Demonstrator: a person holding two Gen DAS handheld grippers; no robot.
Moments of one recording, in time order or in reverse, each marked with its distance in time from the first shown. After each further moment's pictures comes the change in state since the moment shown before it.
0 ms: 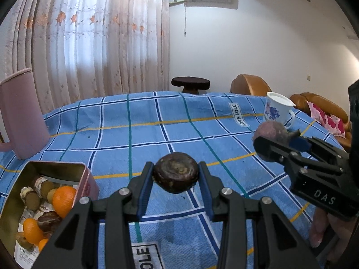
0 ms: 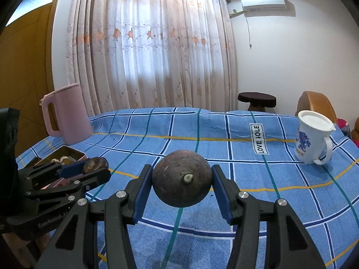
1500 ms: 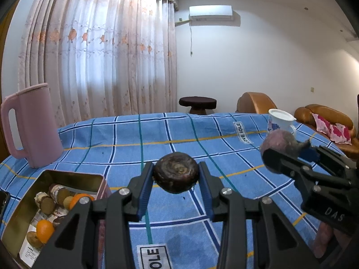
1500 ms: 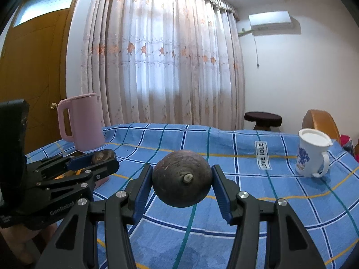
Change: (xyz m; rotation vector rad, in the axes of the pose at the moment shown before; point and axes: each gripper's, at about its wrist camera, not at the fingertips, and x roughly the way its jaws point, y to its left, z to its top) left arm -0.028 0.004 -0.002 -0.001 -0.136 0.049; right arm -0.032 0.016 -0.006 -0.041 -0.114 0.044
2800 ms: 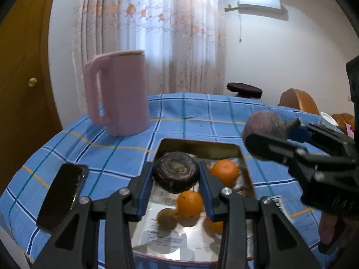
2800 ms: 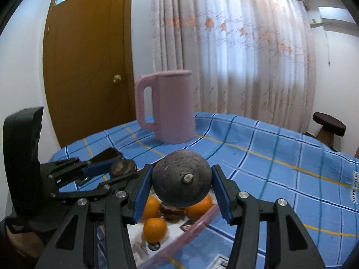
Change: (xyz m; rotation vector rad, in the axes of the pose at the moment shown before) left arm -0.064 0.167 -0.024 -0.134 0.142 0.251; right arm 0.074 0.191 0.040 -0.165 0.161 0.410
